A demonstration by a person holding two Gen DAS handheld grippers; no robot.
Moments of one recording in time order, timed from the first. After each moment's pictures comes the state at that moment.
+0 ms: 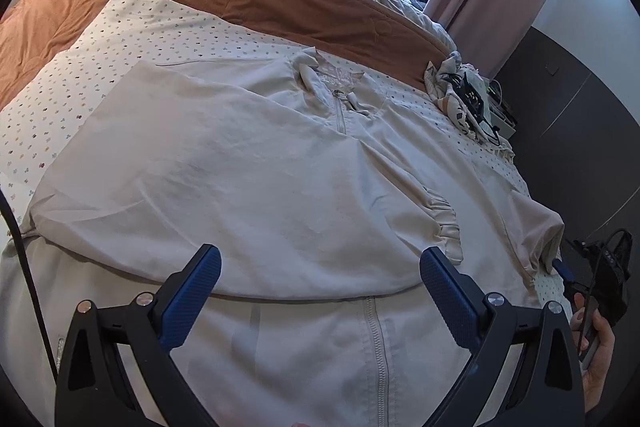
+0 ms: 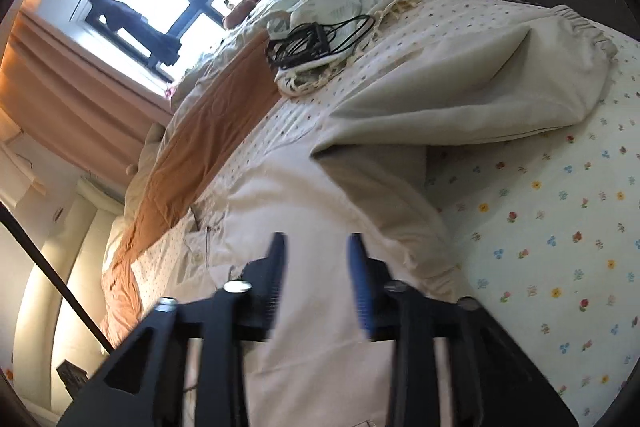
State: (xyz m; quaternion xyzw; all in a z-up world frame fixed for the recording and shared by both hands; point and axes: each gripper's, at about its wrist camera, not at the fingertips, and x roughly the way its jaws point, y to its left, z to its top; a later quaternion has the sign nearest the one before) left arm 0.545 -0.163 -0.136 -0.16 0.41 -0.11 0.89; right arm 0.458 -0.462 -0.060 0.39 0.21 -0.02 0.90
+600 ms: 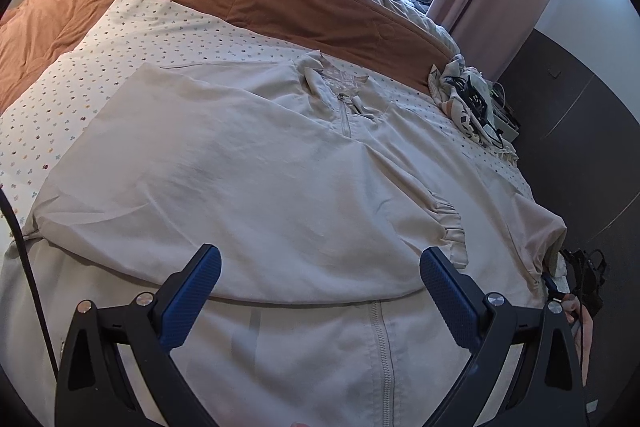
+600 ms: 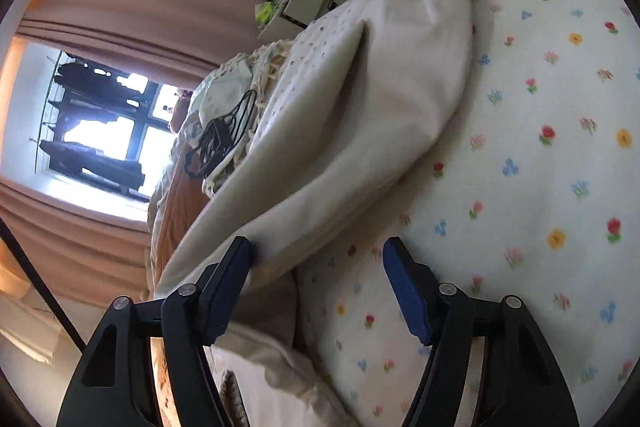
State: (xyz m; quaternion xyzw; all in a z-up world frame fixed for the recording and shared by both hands) left arm 0.545 -0.162 -0.138 -0.16 0.40 -0.11 0.90; right arm 0.462 -0.547 -0.150 0.56 0.12 -0.09 0.82
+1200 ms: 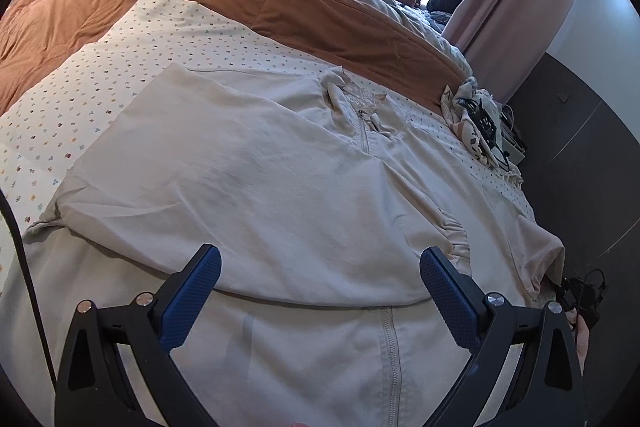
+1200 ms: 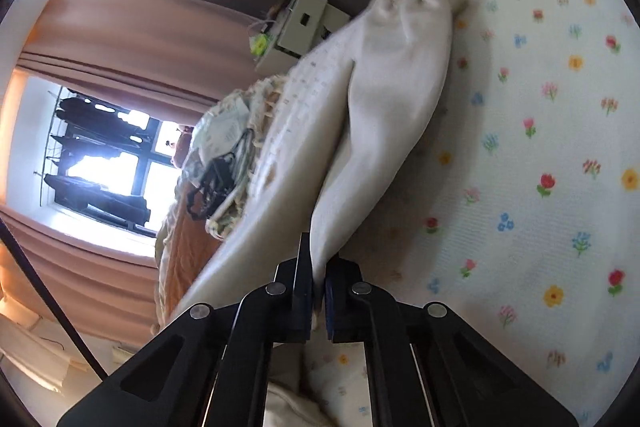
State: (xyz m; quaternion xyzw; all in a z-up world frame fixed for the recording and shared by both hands) left arm 0.535 -0.133 -0.131 -0.19 0.38 -0.08 0.90; right arm 0.444 -0.531 -0.155 0.57 0.07 -0.11 0.81
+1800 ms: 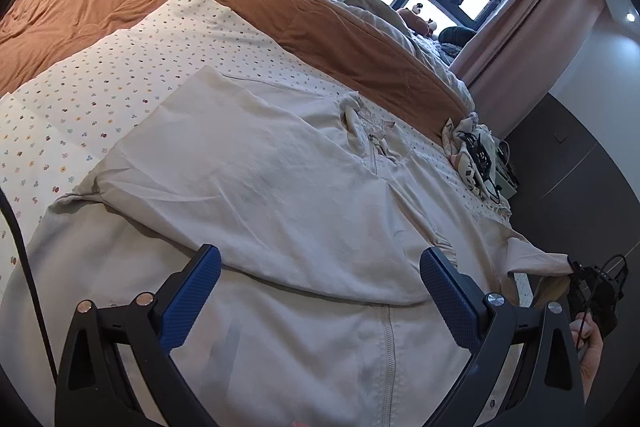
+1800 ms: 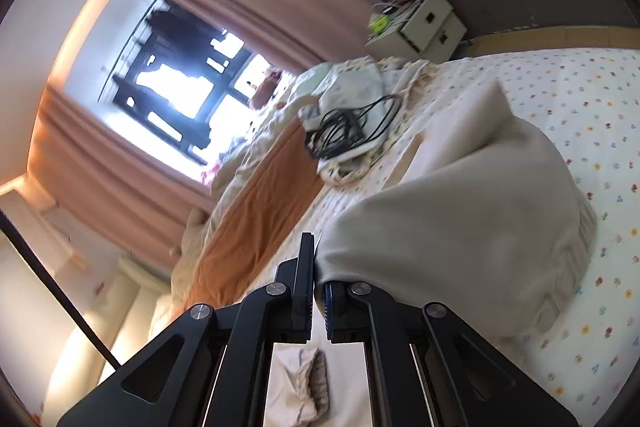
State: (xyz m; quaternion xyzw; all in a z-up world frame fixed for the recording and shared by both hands) left arm 0.506 -0.097 -0.126 -0.26 0.35 -0.07 0.90; right arm 0.426 -0.418 -0.034 0.43 0.08 -0.01 0.90
